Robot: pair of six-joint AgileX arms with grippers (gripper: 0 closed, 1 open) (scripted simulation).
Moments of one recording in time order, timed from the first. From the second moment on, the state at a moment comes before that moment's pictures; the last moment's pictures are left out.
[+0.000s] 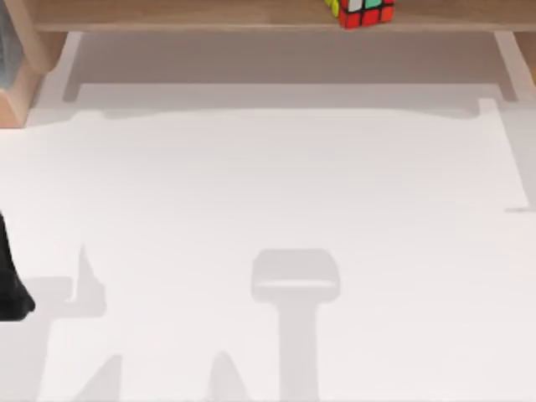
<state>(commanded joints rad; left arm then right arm) 0.00 0.00 0.00 0.00 0.00 0.00 -0.73 2.03 0.43 1.61 -0.73 -1.53</state>
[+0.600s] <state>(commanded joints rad) 0.00 0.00 0.00 0.00 0.00 0.00 -0.72 2.04 0.46 1.59 -0.69 -1.55</state>
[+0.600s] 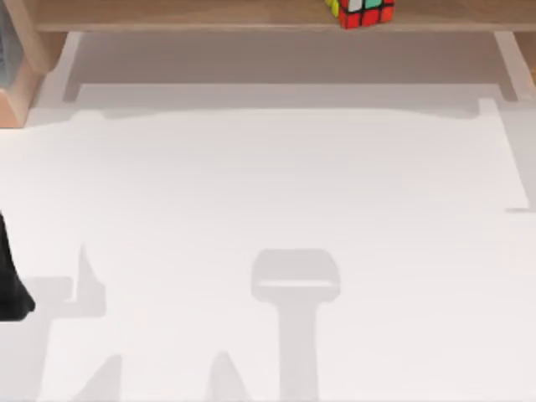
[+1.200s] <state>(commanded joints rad) 0.00 0.00 0.00 0.00 0.00 0.00 -0.69 2.06 0.51 1.56 -0.66 -1.55</state>
